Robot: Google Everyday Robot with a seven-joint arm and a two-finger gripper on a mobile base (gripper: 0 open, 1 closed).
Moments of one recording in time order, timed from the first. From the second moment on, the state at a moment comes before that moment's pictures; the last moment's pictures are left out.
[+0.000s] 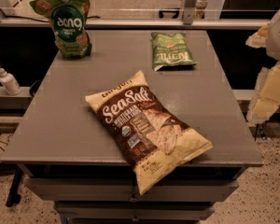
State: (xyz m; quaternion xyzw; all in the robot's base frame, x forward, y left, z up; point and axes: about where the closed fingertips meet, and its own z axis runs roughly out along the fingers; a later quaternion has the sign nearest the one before) arm 0.438 -0.216 0.977 -0.60 0.78 -0.04 0.16
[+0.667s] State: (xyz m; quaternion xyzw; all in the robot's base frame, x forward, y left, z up) arm 0.438 -0.203 0.964 -0.60 0.78 0.01 0.18
